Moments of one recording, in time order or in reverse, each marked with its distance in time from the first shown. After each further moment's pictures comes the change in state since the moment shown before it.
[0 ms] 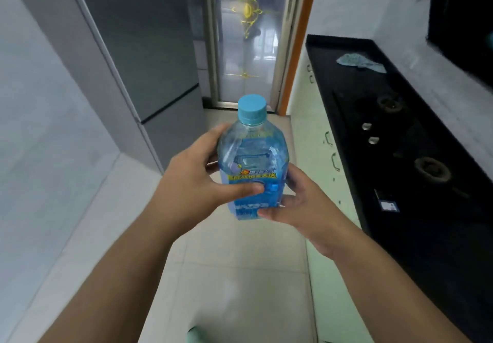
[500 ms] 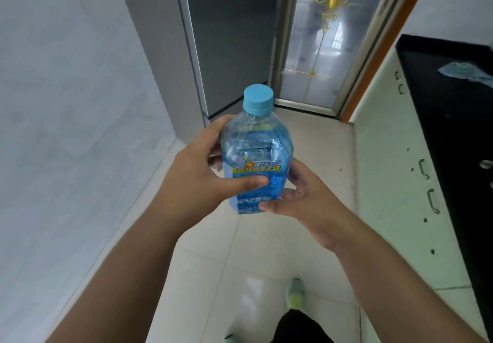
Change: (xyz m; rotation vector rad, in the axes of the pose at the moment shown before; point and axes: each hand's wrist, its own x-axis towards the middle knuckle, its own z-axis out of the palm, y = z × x) left_hand 0.038 -0.125 -0.187 0.028 0.217 -0.096; right_hand 0.193 0.008 0.172 0.031 -0.260 0.022
